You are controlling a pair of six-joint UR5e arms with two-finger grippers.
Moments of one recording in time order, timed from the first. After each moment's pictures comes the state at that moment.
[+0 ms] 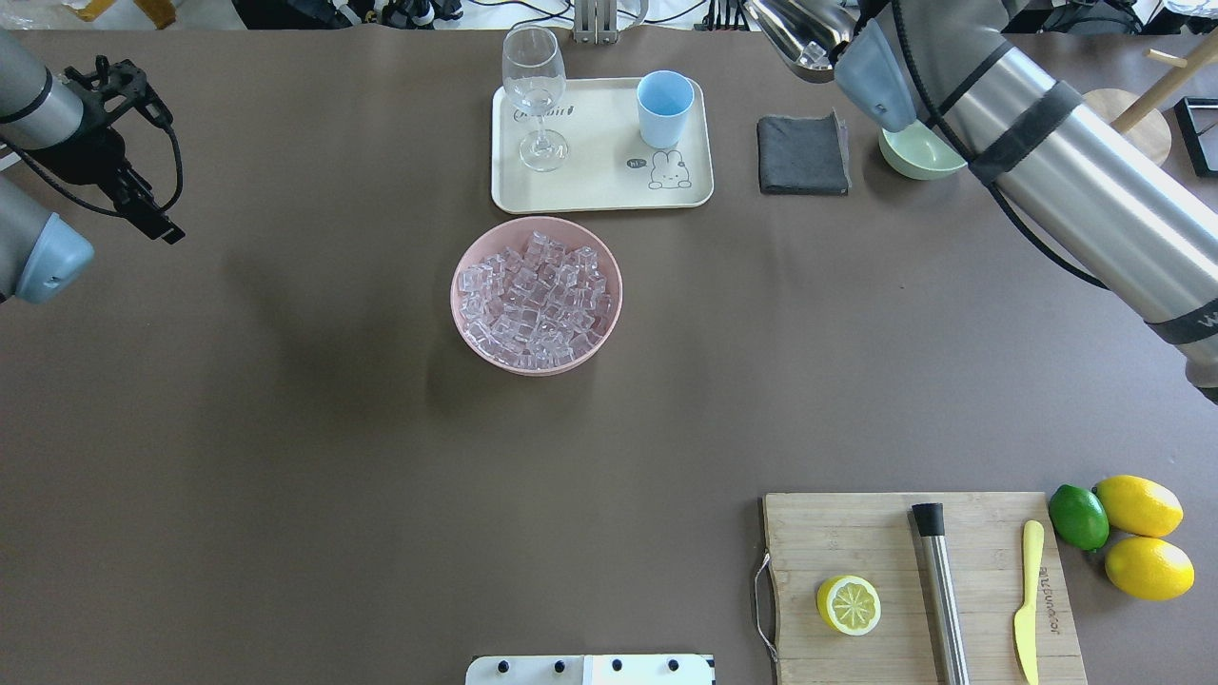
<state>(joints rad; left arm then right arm) -1.12 -1.96 -1.33 -1.88 -2.30 0.23 1.06 -0.69 1.27 -1.82 2.14 -0.09</state>
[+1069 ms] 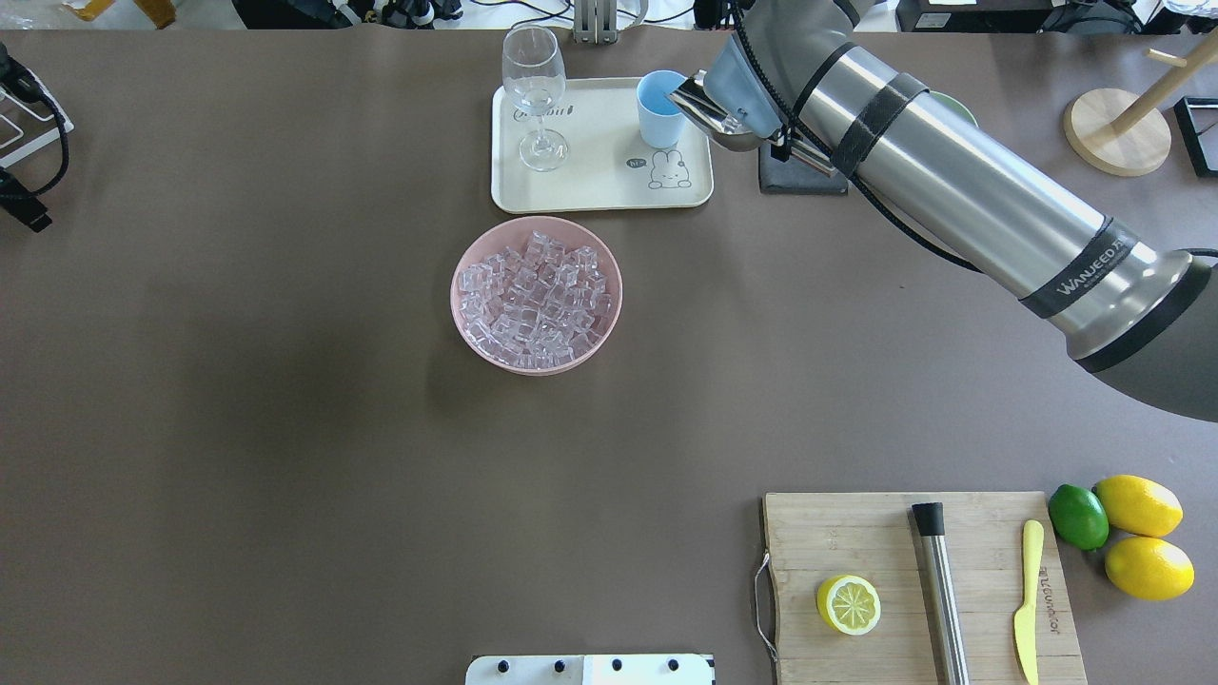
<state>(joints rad) -1.26 -1.86 -1.47 -1.59 -2.16 0.18 0.95 -0.48 0.97 -2.03 2.24 -0.29</state>
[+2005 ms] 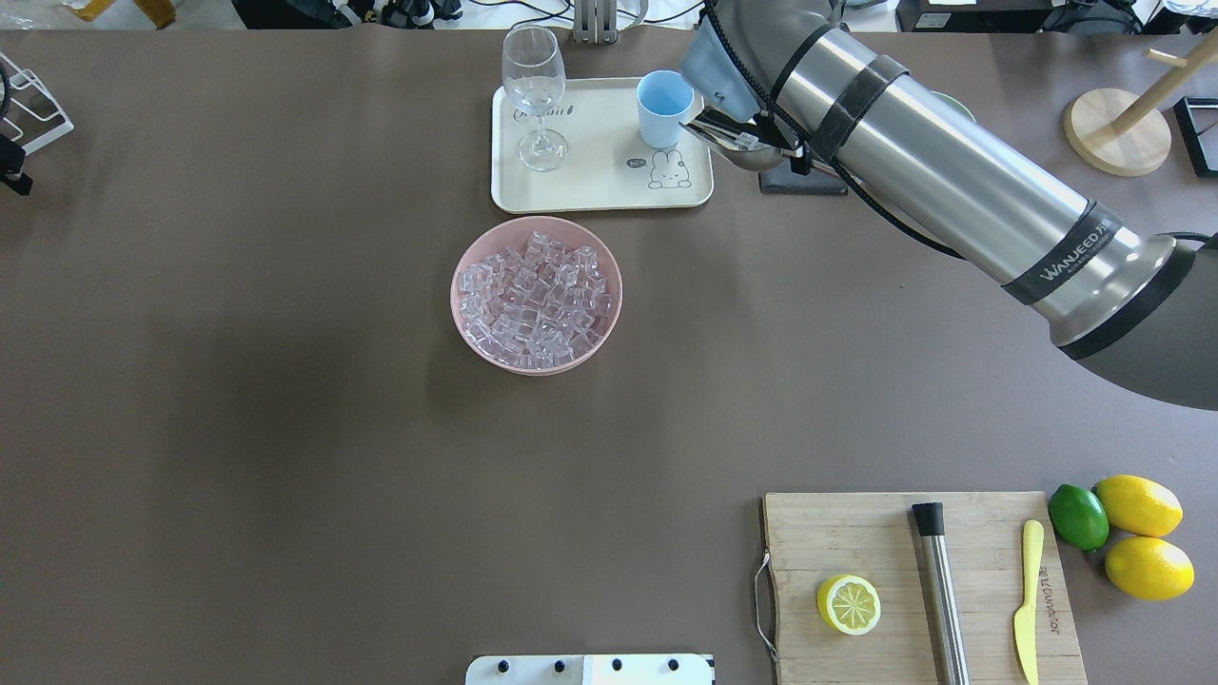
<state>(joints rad) -1.32 -1.84 -1.50 -1.63 -2.29 -0.38 0.97 -0.44 0.97 -2.23 2.22 -0.39</state>
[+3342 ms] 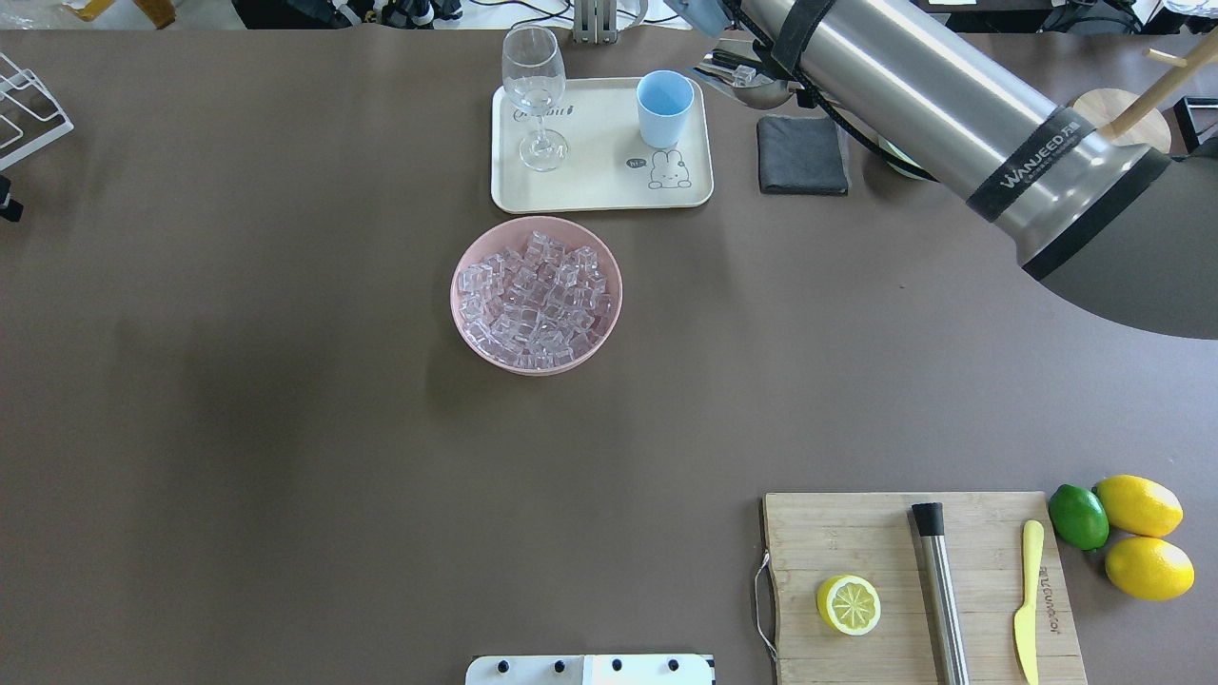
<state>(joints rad) -1.32 -1.75 -1.49 -1.81 -2.32 -0.38 1.01 -0.25 0.70 -2.18 2.13 -0.42</state>
